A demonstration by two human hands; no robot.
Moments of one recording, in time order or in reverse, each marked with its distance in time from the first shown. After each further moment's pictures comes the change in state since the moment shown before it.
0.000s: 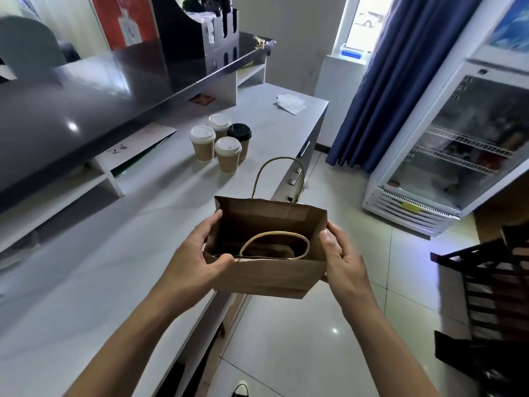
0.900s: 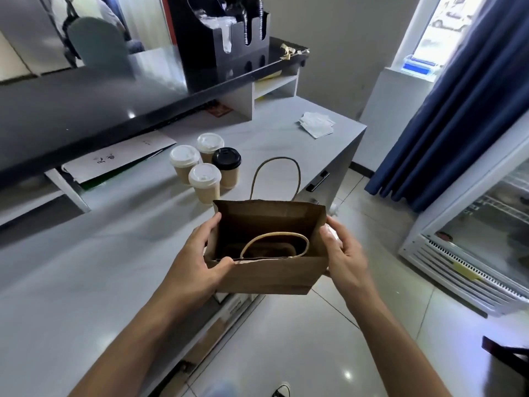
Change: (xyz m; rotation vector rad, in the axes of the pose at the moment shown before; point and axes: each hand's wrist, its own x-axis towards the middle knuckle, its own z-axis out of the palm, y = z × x) left_hand 0.176 0.075 0.133 -0.007 0.251 -0.147; right_hand 0.284 -0.017 -0.072 -0.024 -0.334 -0.030
